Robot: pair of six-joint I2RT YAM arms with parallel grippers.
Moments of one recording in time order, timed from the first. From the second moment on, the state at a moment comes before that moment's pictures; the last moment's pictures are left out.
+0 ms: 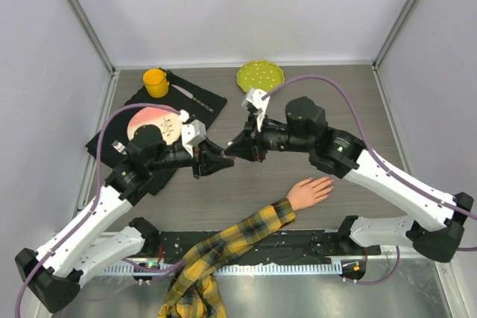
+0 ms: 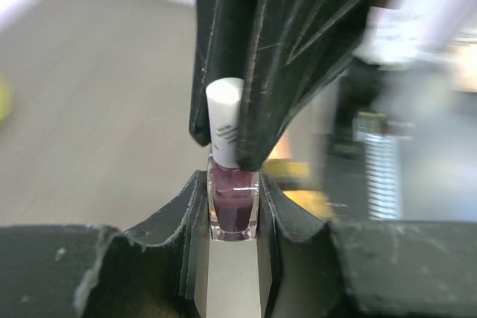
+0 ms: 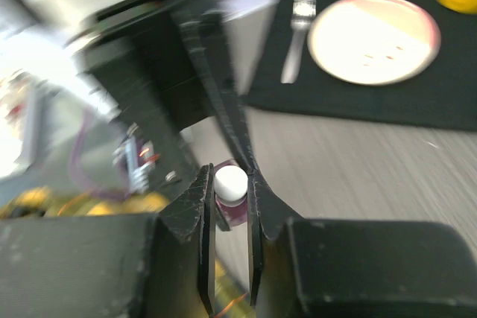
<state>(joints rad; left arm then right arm) -0.65 0.79 0.78 -0.07 0.63 -0.01 0.96 1.22 1.29 -0.31 -0.28 0.18</state>
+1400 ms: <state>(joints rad) -0.68 0.80 0.83 -0.16 0.45 0.11 0.98 1.22 1.32 -0.32 -0.12 0.32</state>
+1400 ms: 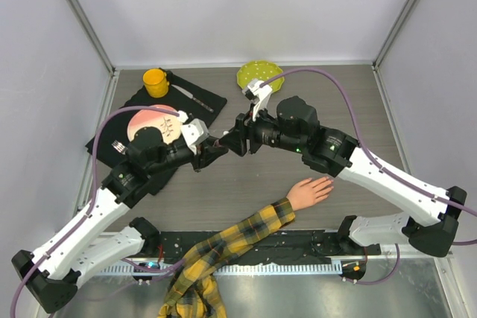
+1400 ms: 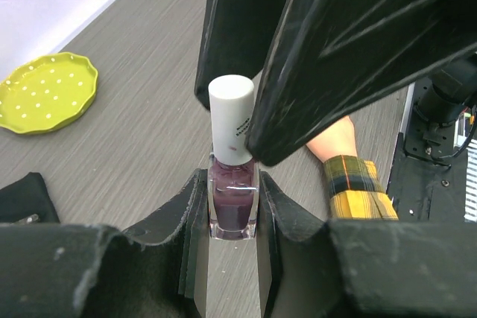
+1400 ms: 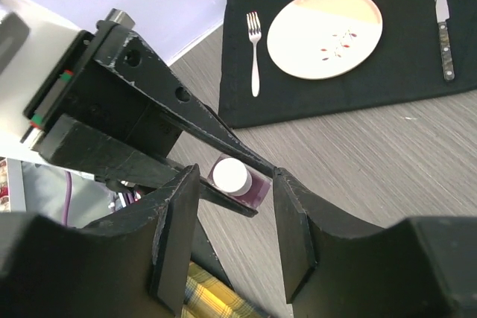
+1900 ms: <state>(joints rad) -0.67 0.79 0.83 -0.15 0.53 0.08 1.00 1.25 1.34 -0.34 -0.14 0.25</state>
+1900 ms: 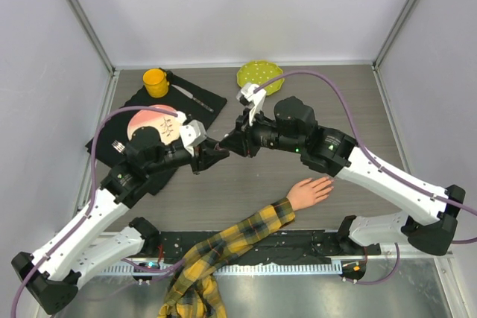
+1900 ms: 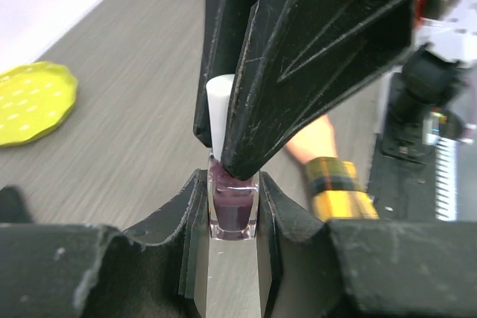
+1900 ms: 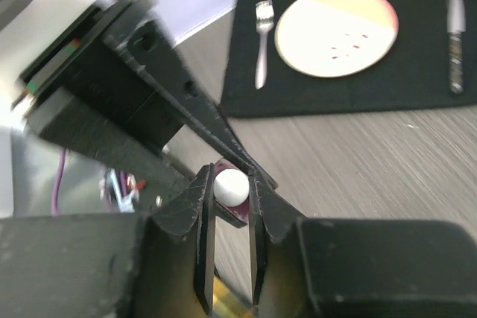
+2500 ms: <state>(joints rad) -0.68 0.84 0.95 -0.26 1.00 0.01 0.99 1.15 1.34 -0.41 -0.64 -0.01</state>
